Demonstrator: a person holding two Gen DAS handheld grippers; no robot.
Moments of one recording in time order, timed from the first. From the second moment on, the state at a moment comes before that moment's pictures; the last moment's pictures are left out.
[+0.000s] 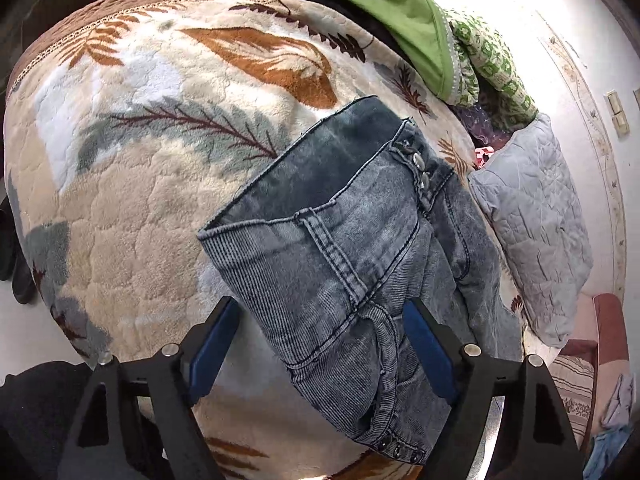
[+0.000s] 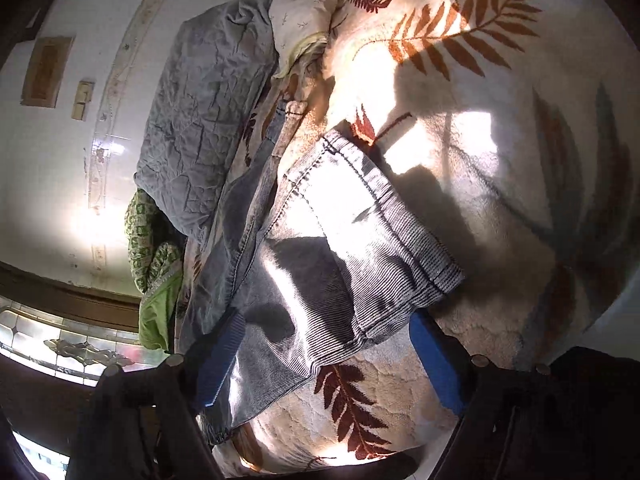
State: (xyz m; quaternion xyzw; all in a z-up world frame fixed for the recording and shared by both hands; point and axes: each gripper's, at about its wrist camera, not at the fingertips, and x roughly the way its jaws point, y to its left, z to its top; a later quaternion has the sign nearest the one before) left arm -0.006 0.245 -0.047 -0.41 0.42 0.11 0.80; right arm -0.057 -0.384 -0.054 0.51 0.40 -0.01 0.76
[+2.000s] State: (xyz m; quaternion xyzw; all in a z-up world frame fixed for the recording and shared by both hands) left arm -0.005 0.205 -0.017 -0.22 0.47 0.16 0.84; right arm 0.005 -0.379 -0.007 0.39 0.45 -0.05 0.80
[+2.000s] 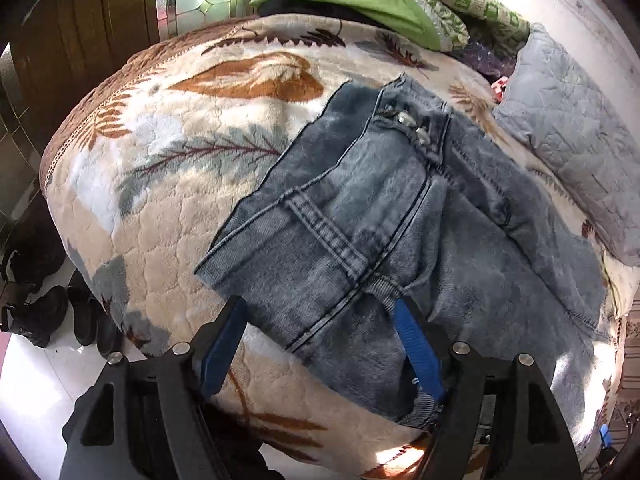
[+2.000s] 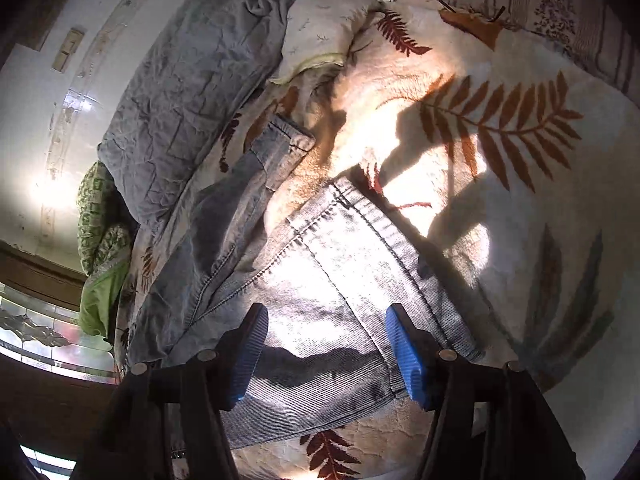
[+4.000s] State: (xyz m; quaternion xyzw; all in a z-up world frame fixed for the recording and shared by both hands) left arm 0.305 0.266 -0.033 -0.30 0.53 0.01 0.79; right arm 0.199 -0.381 -0.002 0.21 0.45 -0.06 0.87
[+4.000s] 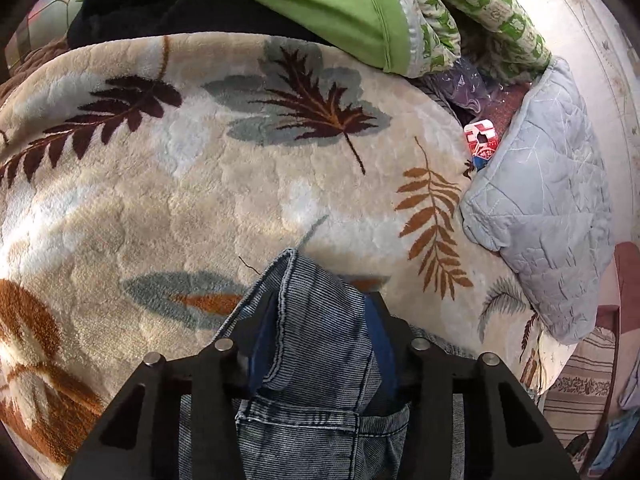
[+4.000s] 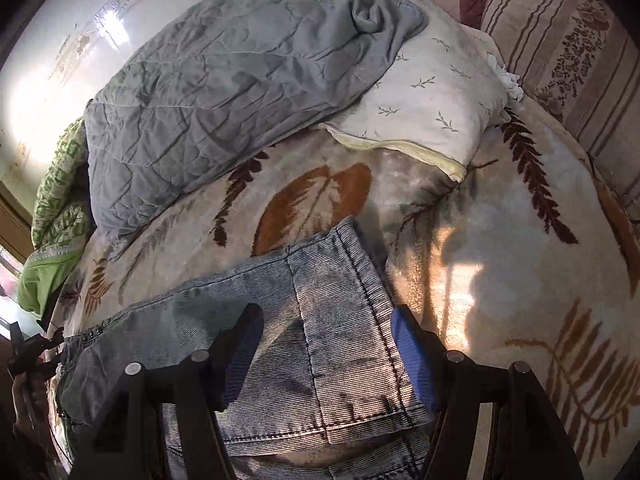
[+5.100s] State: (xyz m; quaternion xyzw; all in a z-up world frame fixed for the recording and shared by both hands) left arm 0.333 0.250 -0.030 -0.19 0.50 0.04 0.84; right arm 0.308 -0.387 -0.029 0.14 0.52 -0.06 0.84
